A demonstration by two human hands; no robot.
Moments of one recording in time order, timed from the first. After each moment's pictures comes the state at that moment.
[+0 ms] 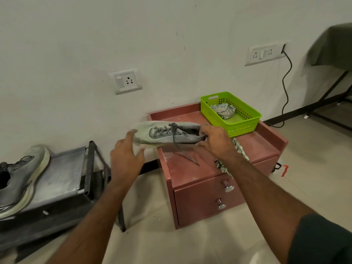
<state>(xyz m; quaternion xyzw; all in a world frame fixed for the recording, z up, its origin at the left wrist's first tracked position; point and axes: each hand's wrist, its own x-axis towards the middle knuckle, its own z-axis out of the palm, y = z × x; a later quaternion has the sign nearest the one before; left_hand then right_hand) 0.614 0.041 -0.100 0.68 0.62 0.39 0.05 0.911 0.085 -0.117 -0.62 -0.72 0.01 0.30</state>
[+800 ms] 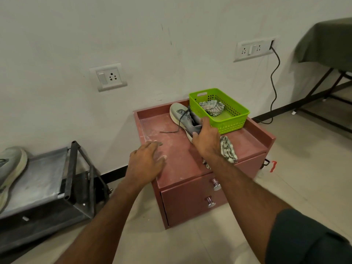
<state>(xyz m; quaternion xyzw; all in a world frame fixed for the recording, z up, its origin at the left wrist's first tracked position) 0.685 0.050 -0.125 0.78 0.56 0.24 0.08 0.899 0.083 -0.117 -0.75 -0.53 0.07 0.39</state>
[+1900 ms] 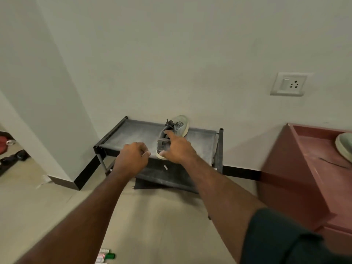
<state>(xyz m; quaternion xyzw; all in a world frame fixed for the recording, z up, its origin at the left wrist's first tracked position) 0.235 -0.112 -0.082 0.48 0.83 0.26 0.07 0.356 0.016 -0.101 -0.43 -0.86 0.23 0.13</state>
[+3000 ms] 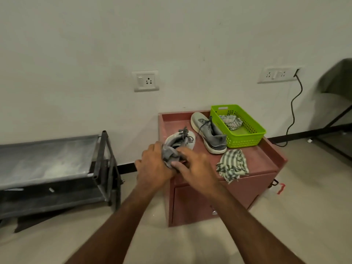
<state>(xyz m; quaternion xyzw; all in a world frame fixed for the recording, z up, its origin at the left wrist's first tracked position) 0.661 -0.018 -0.091 0.67 0.66 0.31 0.14 0.817 -0.022 -0.086 -0.49 -0.75 0.20 0.39</state>
